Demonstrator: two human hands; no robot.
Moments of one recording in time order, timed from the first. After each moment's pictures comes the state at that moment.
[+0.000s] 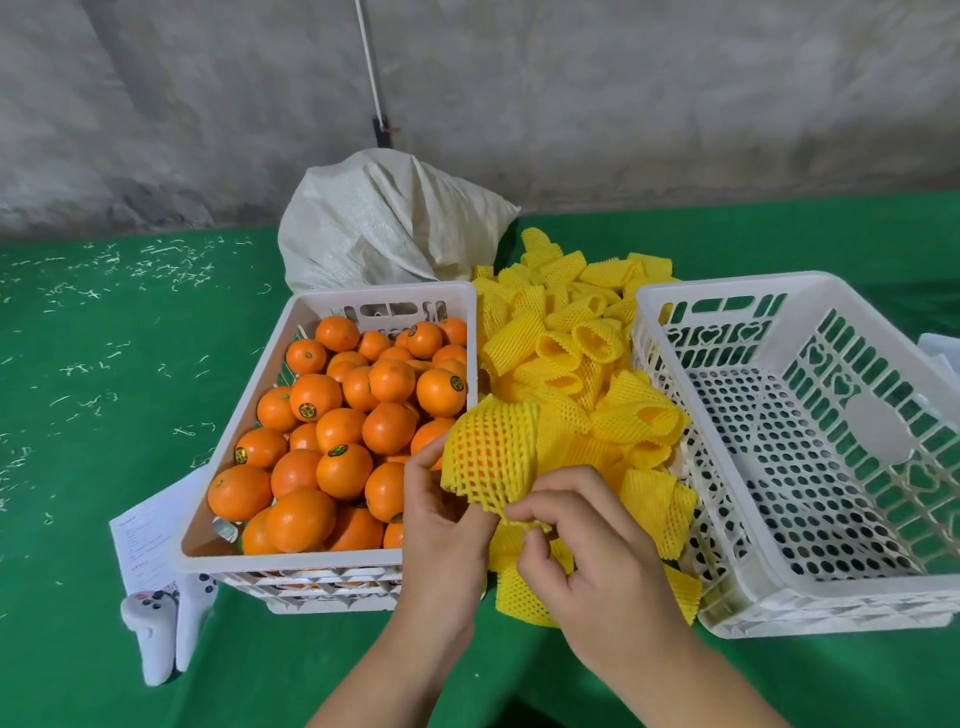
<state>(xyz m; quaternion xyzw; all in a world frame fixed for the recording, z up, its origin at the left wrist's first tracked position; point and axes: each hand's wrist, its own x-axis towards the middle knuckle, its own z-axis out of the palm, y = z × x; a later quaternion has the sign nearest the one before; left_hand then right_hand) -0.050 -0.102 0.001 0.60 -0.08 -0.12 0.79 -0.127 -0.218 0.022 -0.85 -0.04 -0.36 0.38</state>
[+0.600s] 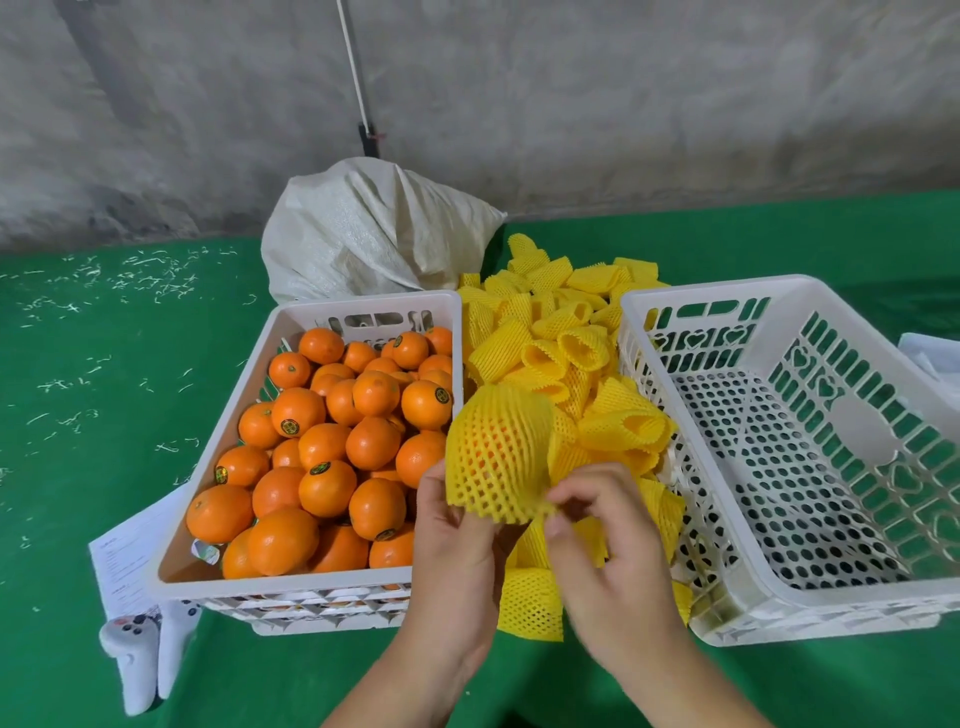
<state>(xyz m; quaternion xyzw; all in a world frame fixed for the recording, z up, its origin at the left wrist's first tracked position) -0.053 -0.128 0.006 0.47 -0.03 -0.18 0.87 -0.124 -0.236 0.010 -0.78 0.08 -0.34 0.53</state>
